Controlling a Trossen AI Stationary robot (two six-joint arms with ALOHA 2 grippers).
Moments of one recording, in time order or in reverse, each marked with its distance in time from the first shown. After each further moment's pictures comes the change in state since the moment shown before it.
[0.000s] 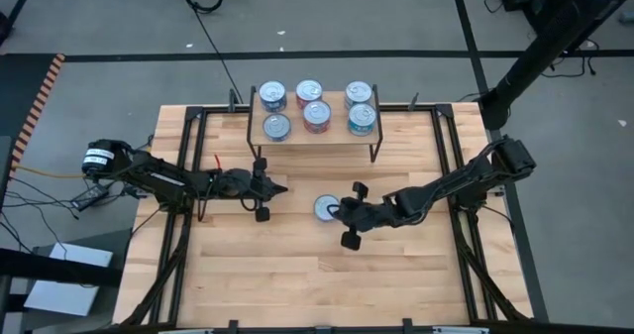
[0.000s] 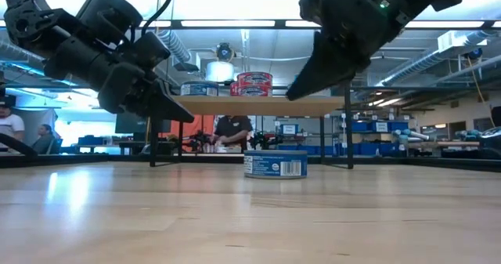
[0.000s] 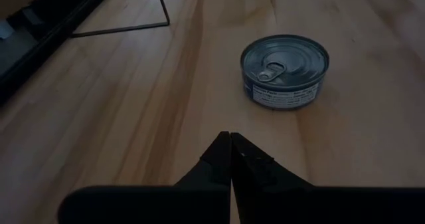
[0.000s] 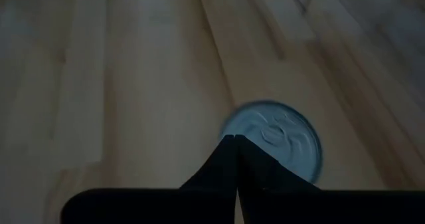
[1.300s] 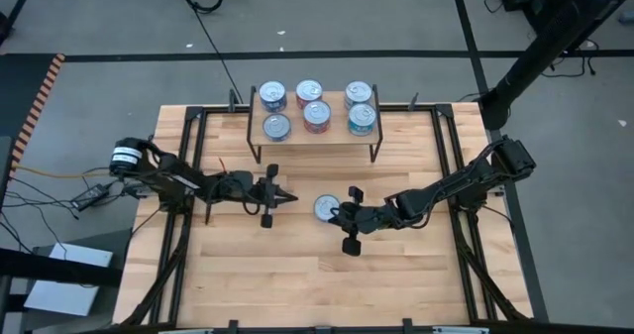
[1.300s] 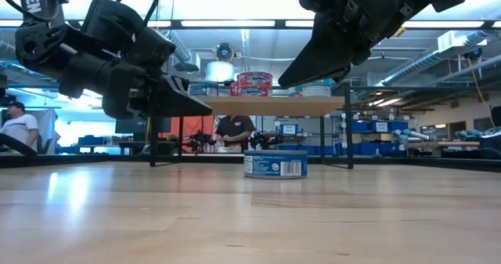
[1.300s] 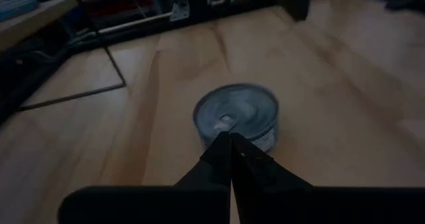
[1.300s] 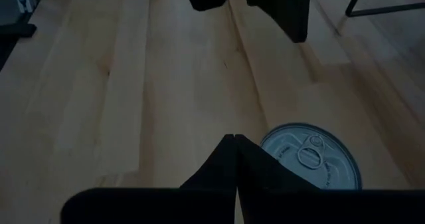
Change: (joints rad) left arm 0.002 0.242 -0.006 0.433 0.183 0.116; right arm 0.022 0.004 -0.019 0.135 -0.057 -0.053
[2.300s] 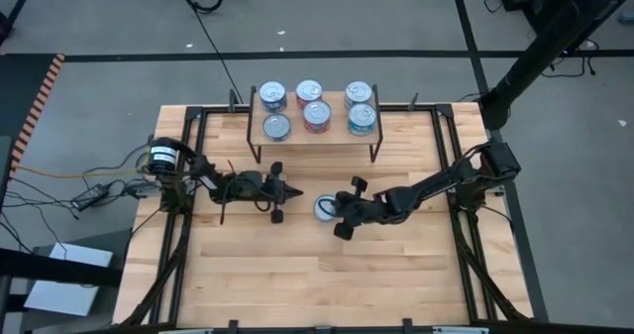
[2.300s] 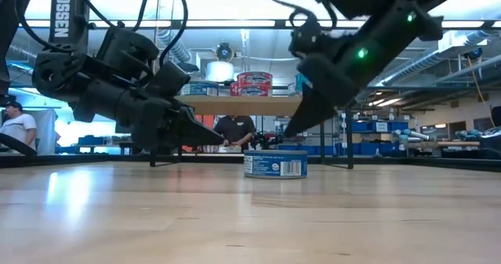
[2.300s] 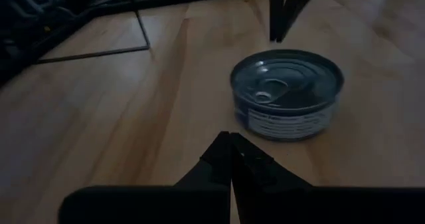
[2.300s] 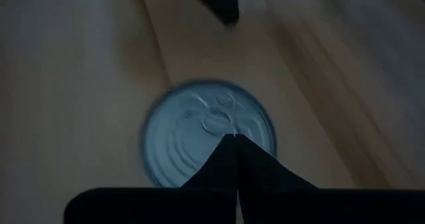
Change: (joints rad) left arm 0.056 0.289 0.040 0.219 -0.057 -0.073; right arm -0.086 0.116 0.000 -0.066 0.154 0.051
